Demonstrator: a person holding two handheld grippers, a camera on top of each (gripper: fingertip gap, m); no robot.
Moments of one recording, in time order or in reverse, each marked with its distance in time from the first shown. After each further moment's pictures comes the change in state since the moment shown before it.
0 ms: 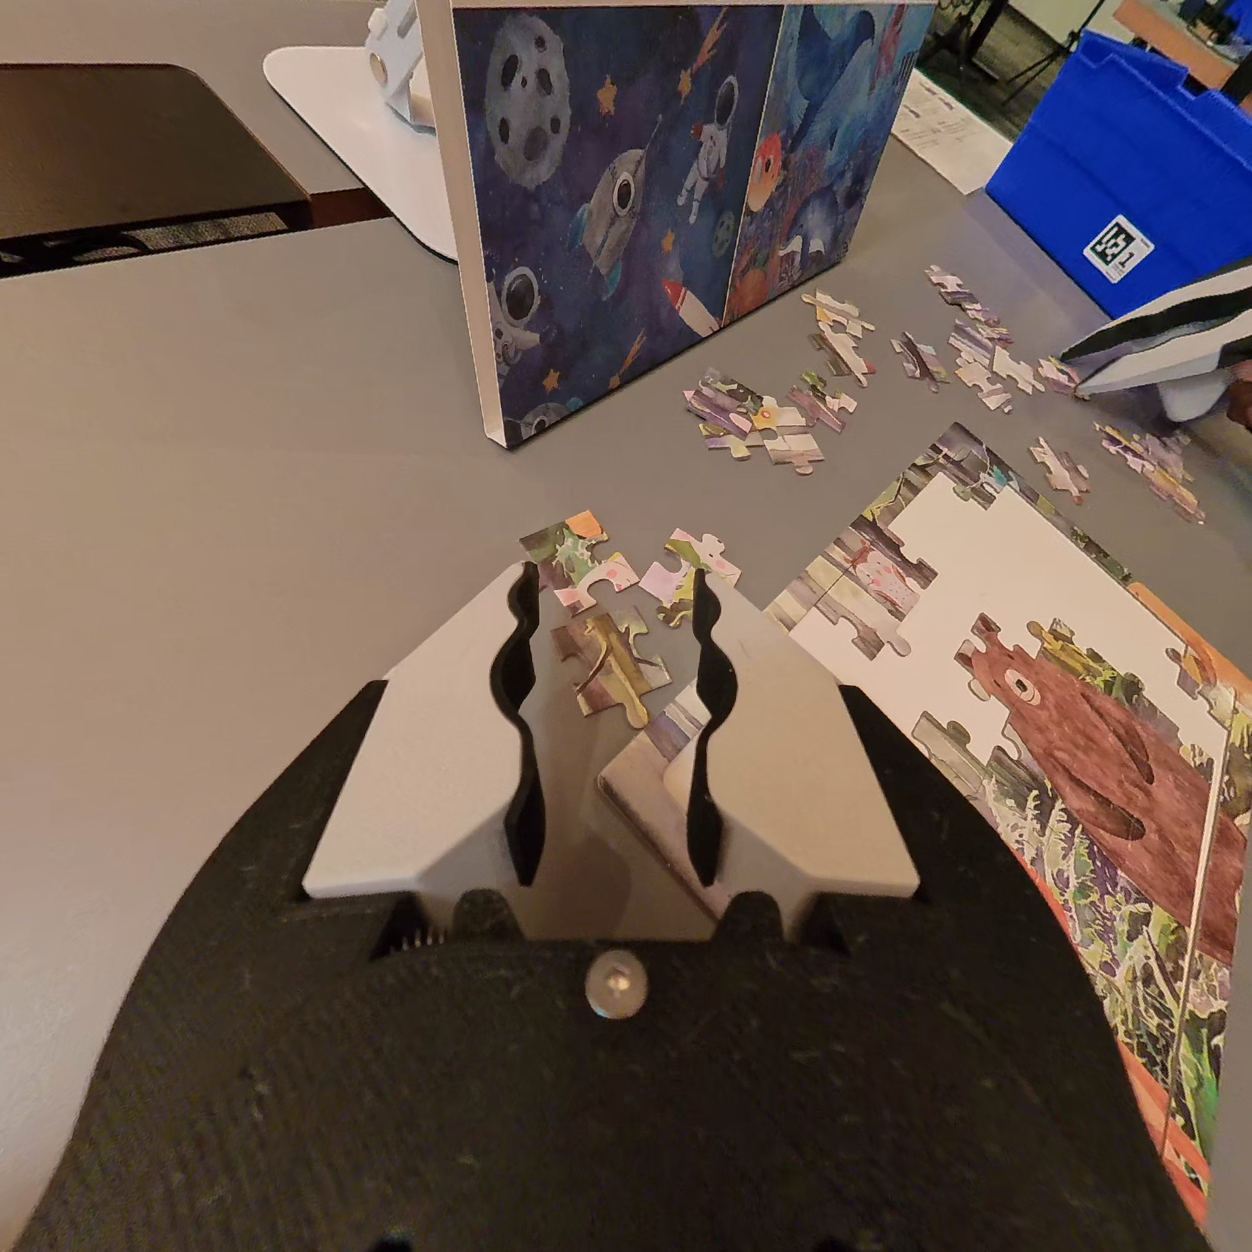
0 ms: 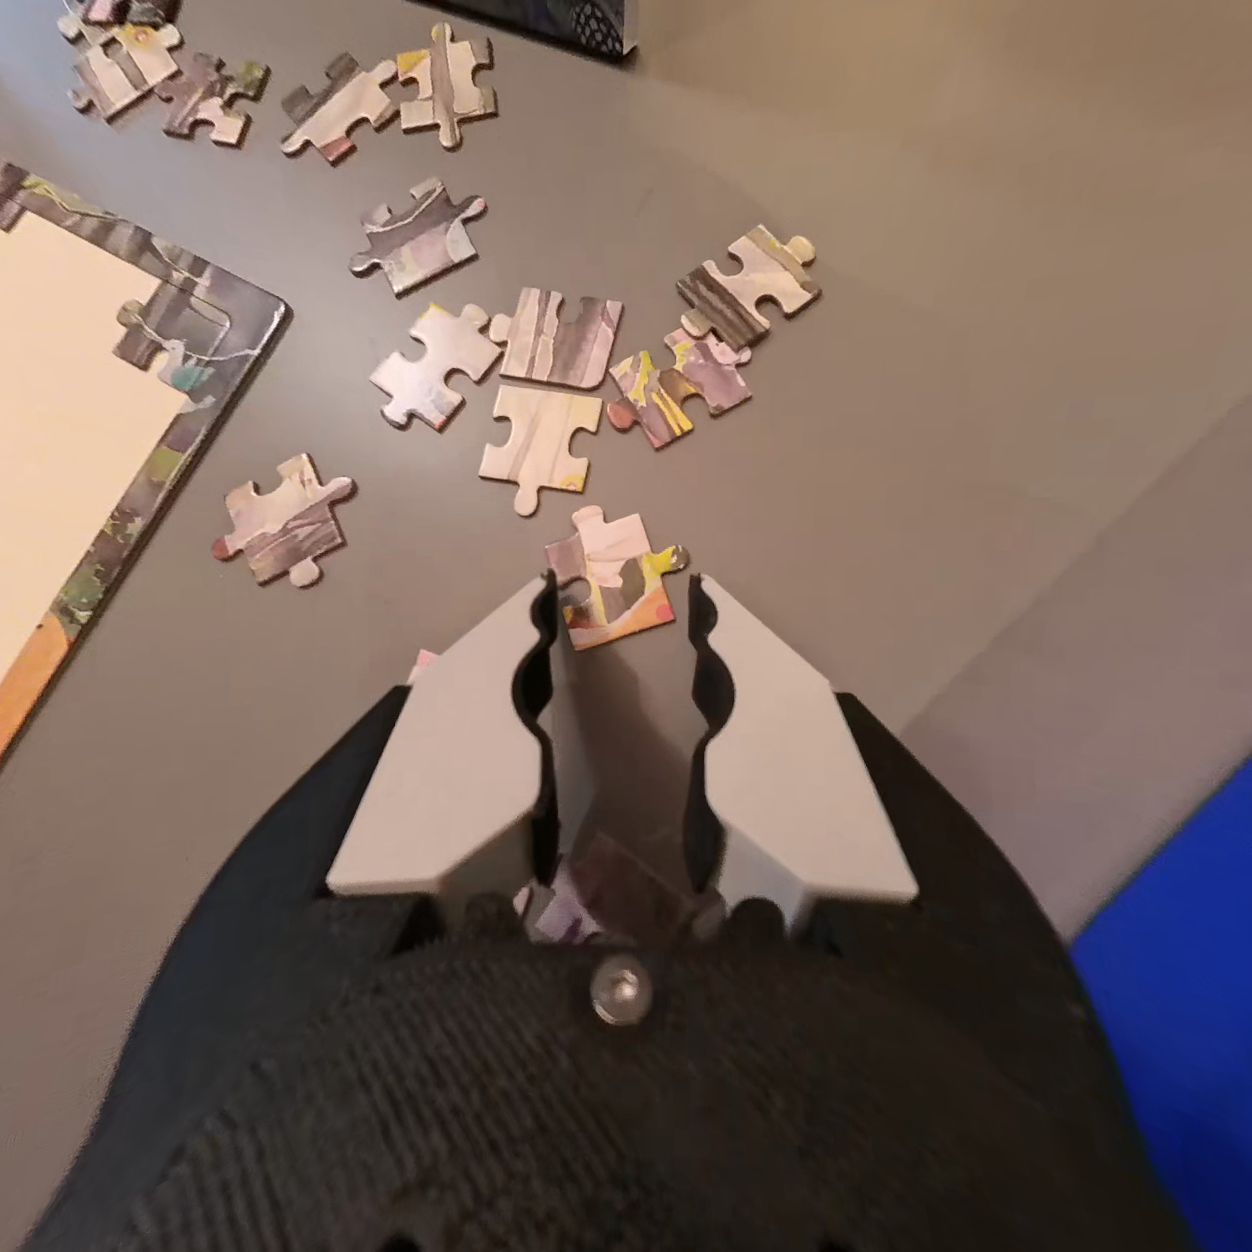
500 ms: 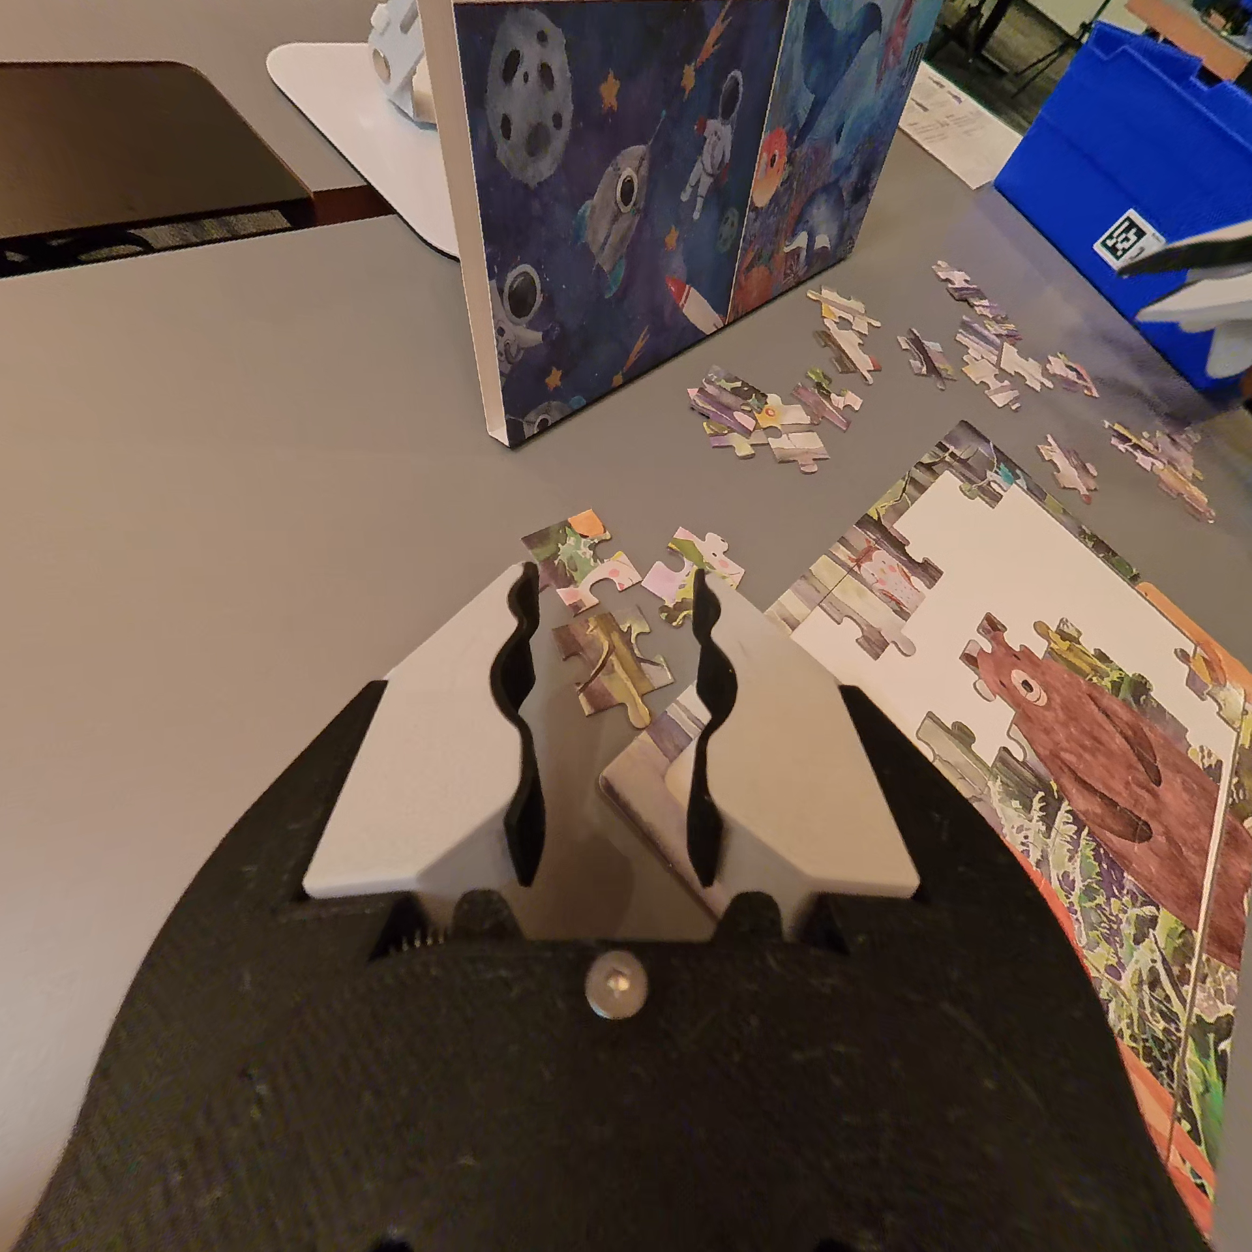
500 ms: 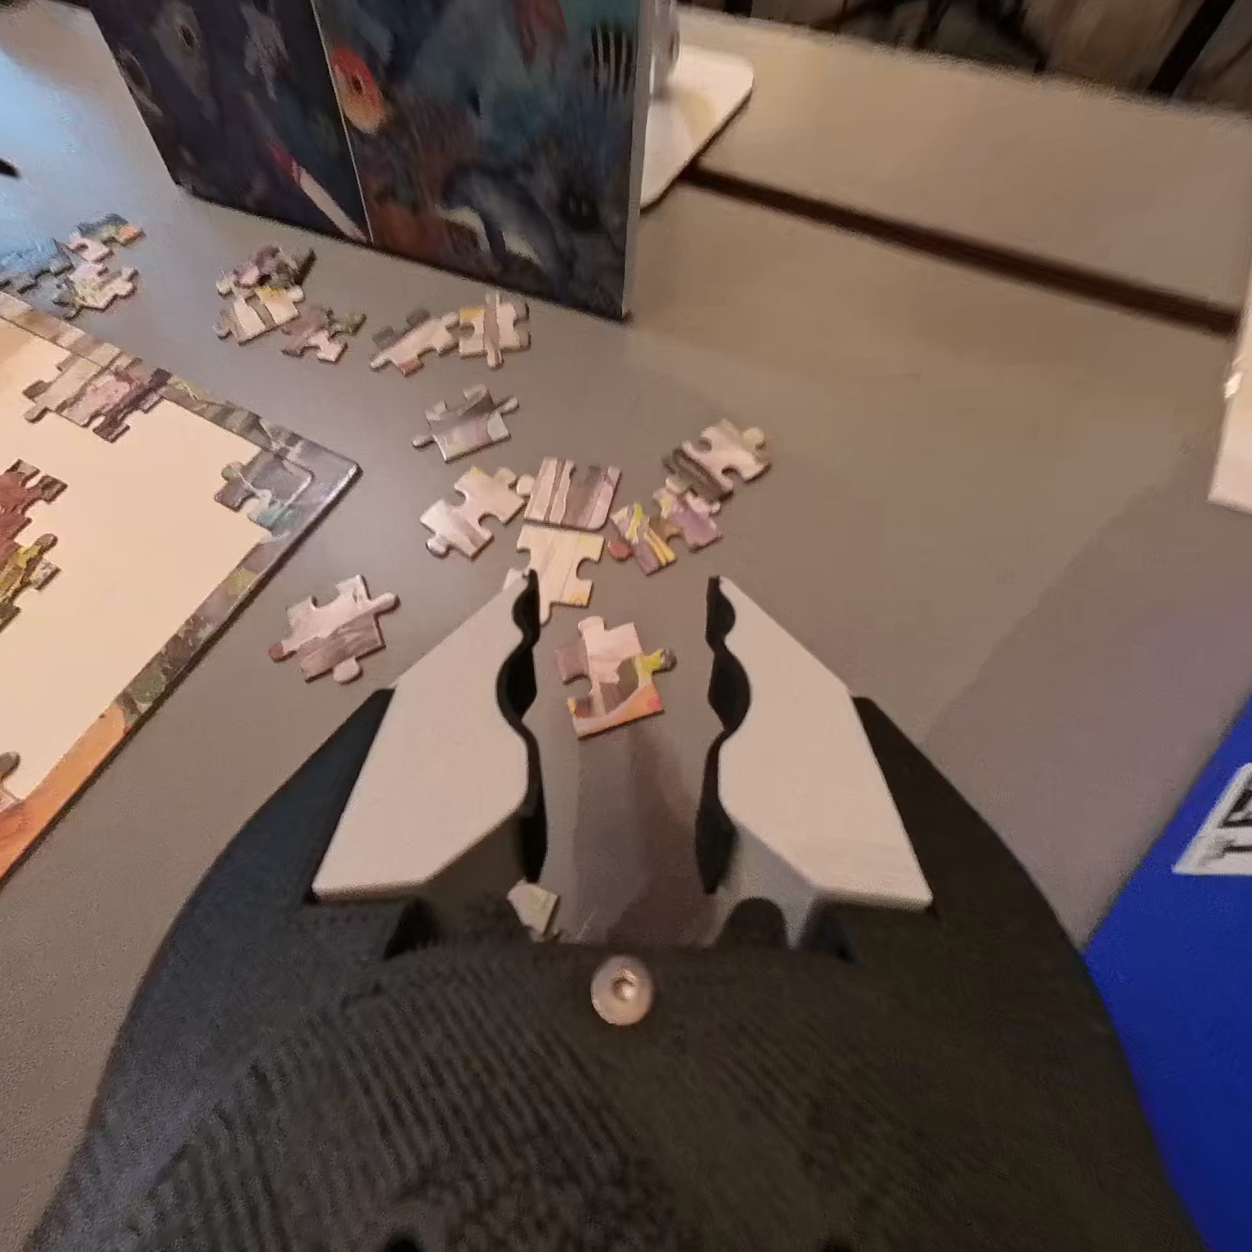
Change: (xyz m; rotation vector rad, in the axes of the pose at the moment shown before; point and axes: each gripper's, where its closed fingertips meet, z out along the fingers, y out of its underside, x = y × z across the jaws) left arm -0.001 0.000 0.000 -0.003 -0.009 0.003; right arm 0.000 -0.042 -0.020 0.265 0.018 -0.026
